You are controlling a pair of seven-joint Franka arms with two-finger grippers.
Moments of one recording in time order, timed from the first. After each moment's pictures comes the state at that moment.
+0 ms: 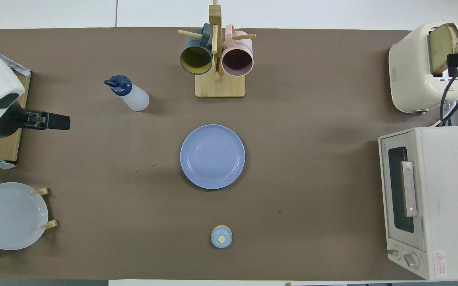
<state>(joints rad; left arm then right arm) -0.13 -0.12 -0.03 -1.87 0.00 1.88 0.04 0.03 0.16 -0.22 -1.66 -0.05 2.25 -0.21</state>
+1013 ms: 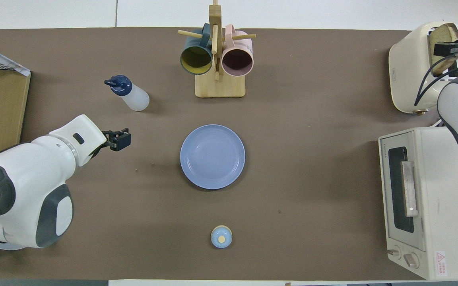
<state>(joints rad) -0.25 -0.18 -0.03 -2.43 0.00 2.73 -0.05 -0.01 0.33 -0.22 -1.66 -0.07 2.53 -0.23</state>
